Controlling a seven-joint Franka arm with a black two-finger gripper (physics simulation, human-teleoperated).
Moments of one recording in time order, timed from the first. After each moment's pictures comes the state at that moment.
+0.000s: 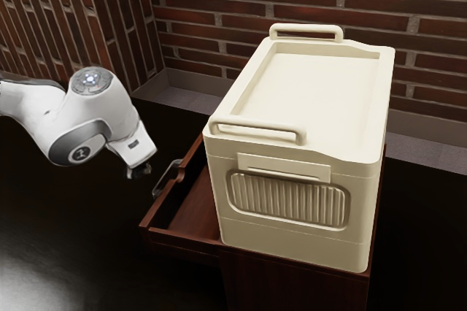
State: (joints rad) arm -0.31 -0.18 0.29 -2.45 0.46 2.61 0.89
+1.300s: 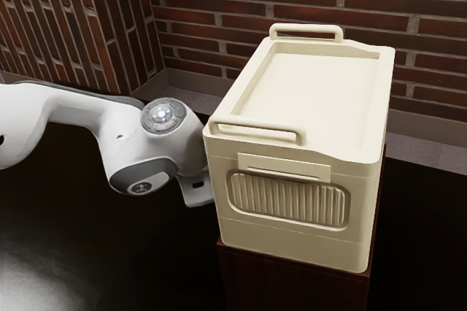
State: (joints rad) arm -0.33 -0.03 -0.02 -2.37 0.47 2.71 1.00
